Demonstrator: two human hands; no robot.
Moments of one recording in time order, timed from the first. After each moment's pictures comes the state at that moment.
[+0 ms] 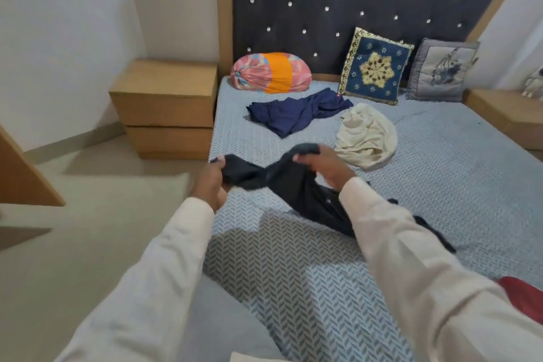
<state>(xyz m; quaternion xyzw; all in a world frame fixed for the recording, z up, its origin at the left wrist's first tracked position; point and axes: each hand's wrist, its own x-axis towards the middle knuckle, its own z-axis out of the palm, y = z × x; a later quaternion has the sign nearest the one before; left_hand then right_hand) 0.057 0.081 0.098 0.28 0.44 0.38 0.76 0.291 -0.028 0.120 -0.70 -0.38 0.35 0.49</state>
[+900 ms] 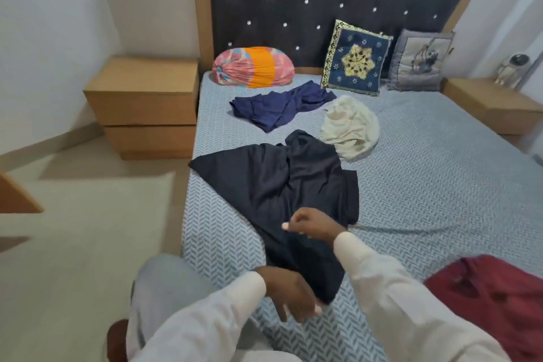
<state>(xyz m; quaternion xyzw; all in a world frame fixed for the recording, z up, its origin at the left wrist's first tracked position) 0.092 -0.111 0.017 0.72 0.21 -0.36 0.55 0.269 -0.121 0.012 -0.81 -0.42 0.37 0.18</state>
